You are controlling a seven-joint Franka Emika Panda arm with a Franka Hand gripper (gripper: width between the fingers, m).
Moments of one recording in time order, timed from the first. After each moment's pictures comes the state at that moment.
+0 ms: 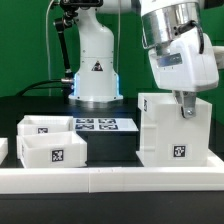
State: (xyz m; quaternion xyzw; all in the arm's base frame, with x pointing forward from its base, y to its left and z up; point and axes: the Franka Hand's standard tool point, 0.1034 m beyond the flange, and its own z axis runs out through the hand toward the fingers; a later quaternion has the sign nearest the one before) arm 0.615 0.104 0.098 -0.71 0.69 0.02 0.13
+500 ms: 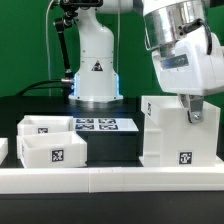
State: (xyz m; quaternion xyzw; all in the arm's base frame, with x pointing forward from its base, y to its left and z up) arm 0.645 0.103 0.099 -0.71 0.69 0.03 0.14
